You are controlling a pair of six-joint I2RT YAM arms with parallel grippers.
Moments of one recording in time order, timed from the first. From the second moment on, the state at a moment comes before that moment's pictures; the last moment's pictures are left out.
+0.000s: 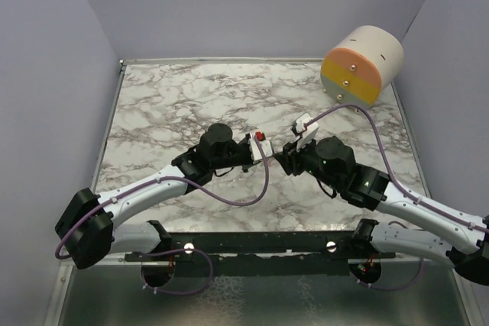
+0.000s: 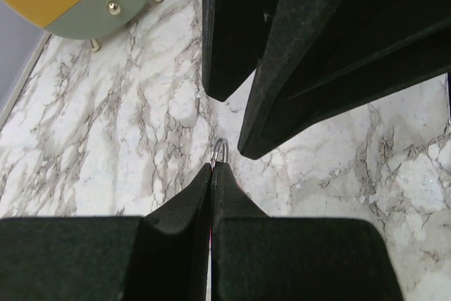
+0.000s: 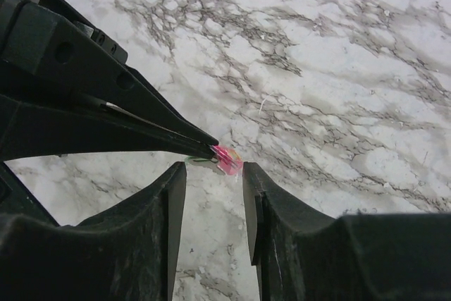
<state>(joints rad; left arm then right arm) -0.85 1.22 0.76 0.19 0.42 0.41 0.98 0.91 0.79 -0.19 0.25 0.14</state>
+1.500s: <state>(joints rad) -0.80 1.22 0.82 0.09 0.52 0.45 0.98 1.00 0.81 -0.19 0.16 0.04</state>
